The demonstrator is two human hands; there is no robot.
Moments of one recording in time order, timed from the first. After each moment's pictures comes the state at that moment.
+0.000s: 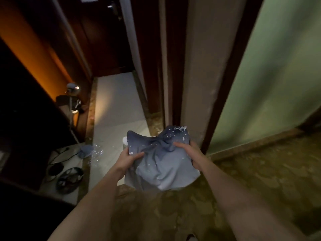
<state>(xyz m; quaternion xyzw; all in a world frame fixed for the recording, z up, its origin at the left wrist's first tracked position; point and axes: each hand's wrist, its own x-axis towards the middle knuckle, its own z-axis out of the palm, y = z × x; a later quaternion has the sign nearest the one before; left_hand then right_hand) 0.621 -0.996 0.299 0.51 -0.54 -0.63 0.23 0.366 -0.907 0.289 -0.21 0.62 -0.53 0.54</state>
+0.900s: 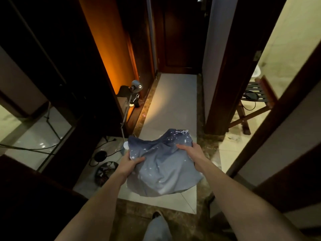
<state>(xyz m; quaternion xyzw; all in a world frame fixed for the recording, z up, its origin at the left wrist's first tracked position) 0.742 -1.291 0.274 0.62 -0.38 -0.57 0.39 0.471 -1.326 0.278 -0.31 0.60 -0.41 0.62</state>
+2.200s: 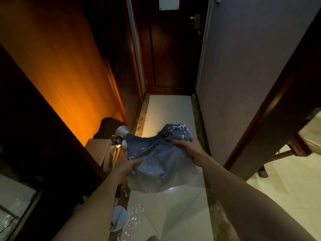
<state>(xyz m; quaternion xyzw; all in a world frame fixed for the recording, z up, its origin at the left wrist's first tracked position) 0.788 -1.922 0.291 0.56 -0.42 -0.62 0.35 0.509 -1.925 0.330 -0.31 0.59 -0.46 0.60</state>
